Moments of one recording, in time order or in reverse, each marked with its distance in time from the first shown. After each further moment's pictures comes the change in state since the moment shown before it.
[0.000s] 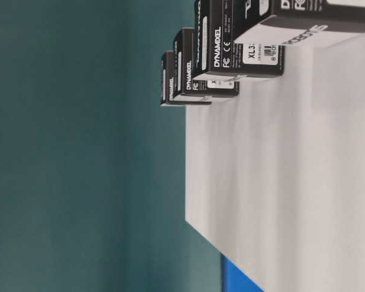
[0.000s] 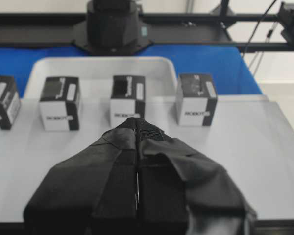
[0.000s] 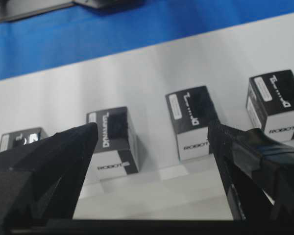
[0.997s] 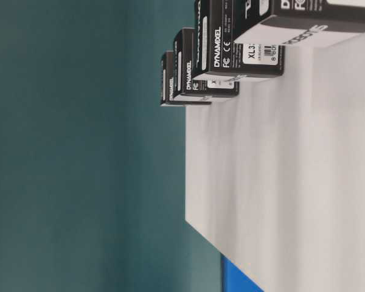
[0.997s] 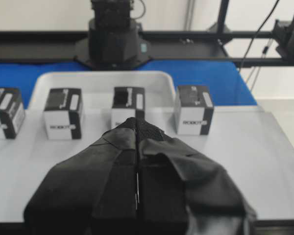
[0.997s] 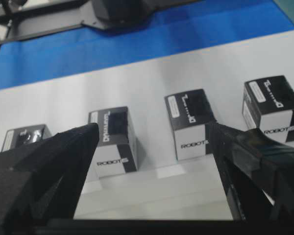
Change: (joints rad) left arm 0.000 -0.080 0.034 0.000 -0.006 0.005; right arm 0.000 -0.179 0.117 -0.014 -0.041 -0.011
